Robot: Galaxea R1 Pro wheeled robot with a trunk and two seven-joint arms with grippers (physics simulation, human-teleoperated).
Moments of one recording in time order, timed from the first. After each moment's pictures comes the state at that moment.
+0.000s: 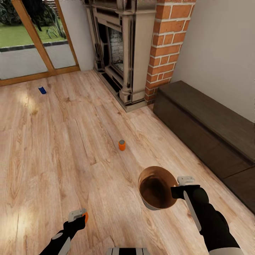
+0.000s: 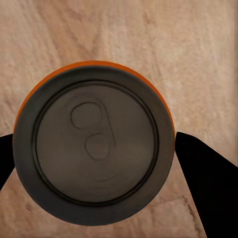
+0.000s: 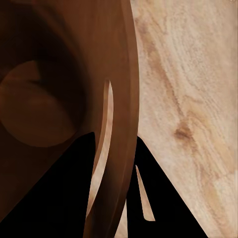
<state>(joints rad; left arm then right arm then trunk) -0.43 0.02 0.21 -0.45 0.06 -0.06 -0.10 -0.43 -0.06 0.01 -1.34 0.02 1.00 -0.02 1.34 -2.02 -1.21</state>
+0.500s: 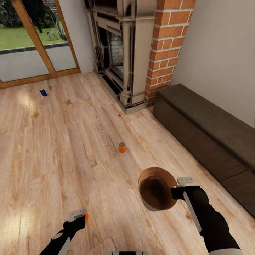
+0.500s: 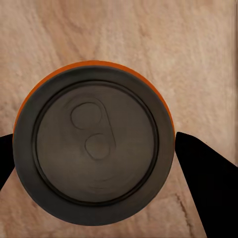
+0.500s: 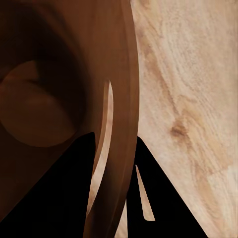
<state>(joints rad) -0.43 0.02 0.21 -0.45 0.06 -0.06 -0.10 -0.42 -0.06 0.01 -1.34 0.02 1.00 -0.02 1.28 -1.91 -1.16</state>
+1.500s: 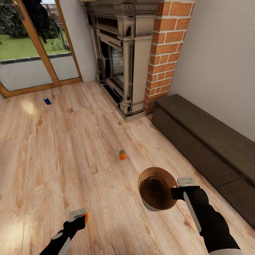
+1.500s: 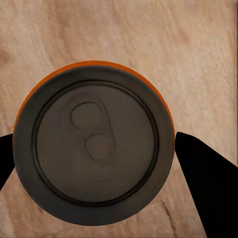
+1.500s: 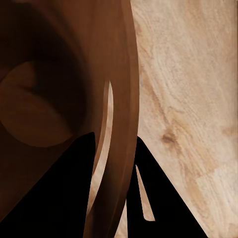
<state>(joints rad) -0.43 0.02 0.21 -0.45 0.06 -0.06 -0.10 -0.42 -0.06 0.01 -1.34 0.02 1.00 -0.02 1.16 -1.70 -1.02</state>
